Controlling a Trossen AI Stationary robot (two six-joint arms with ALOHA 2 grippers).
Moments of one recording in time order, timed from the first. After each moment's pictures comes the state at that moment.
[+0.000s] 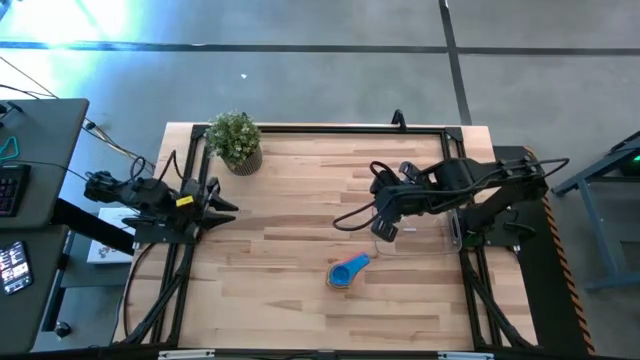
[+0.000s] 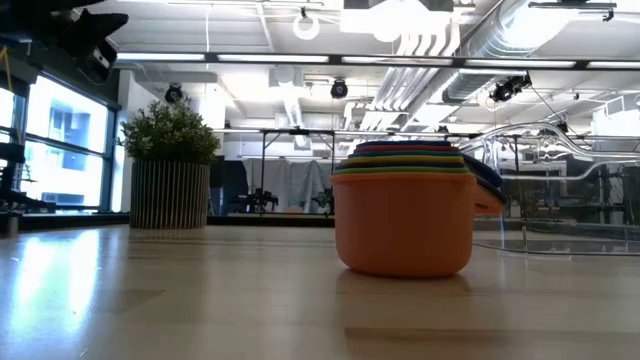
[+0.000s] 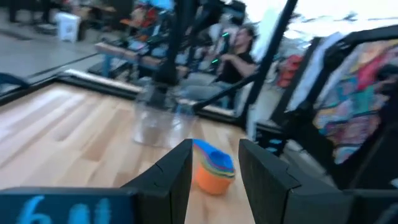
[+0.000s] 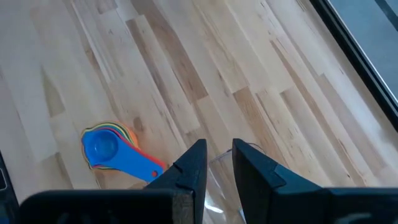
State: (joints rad) left arm -0.33 0.02 0.27 -0.24 -0.22 -0.28; right arm 0.27 1.56 1.86 -1.44 0.37 0.65
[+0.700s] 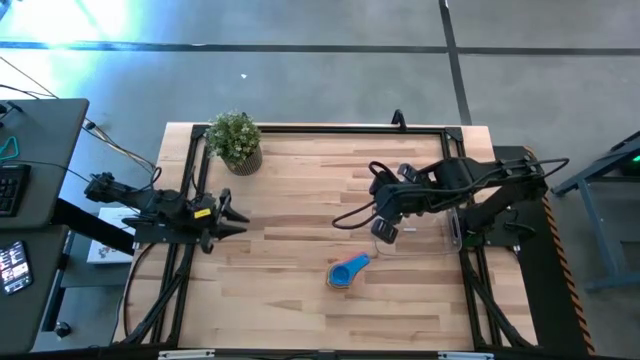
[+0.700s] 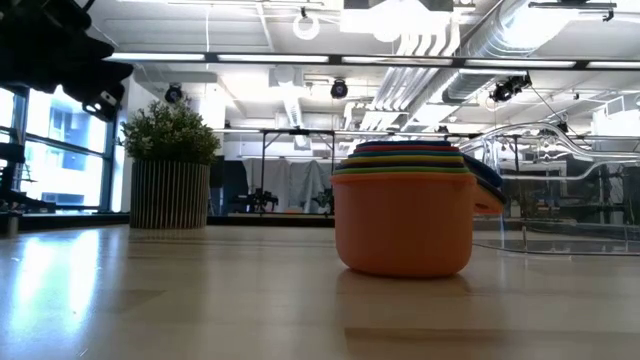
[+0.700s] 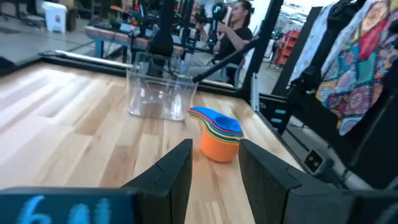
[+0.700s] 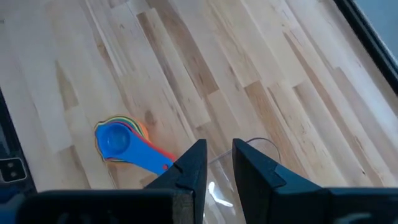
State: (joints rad) left arm -0.33 0.01 0.06 -0.10 -0.17 -0.23; right arm 0.27 1.56 1.86 -1.43 0.31 0.65
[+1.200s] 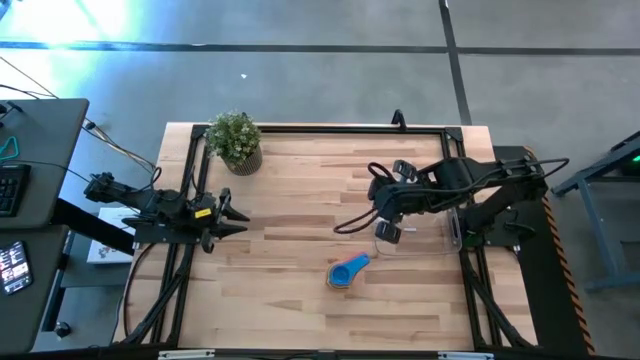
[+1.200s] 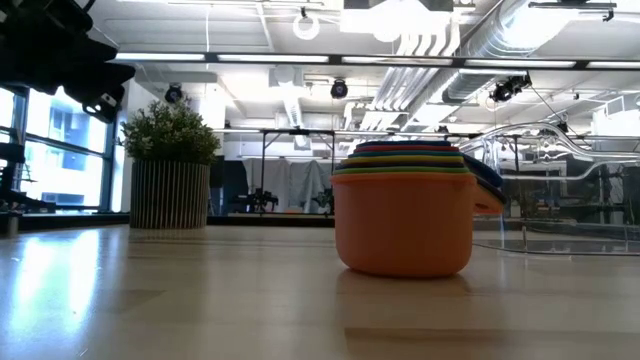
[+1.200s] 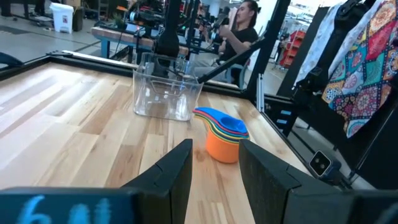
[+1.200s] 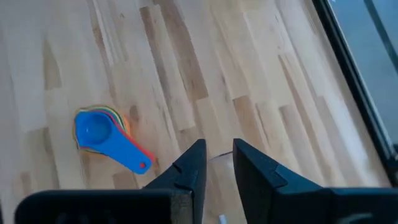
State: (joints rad) left arm -0.33 0.01 0.06 -0.10 -0.20 -0.23; right arm 0.27 1.56 1.86 -1.42 0.34 0.47
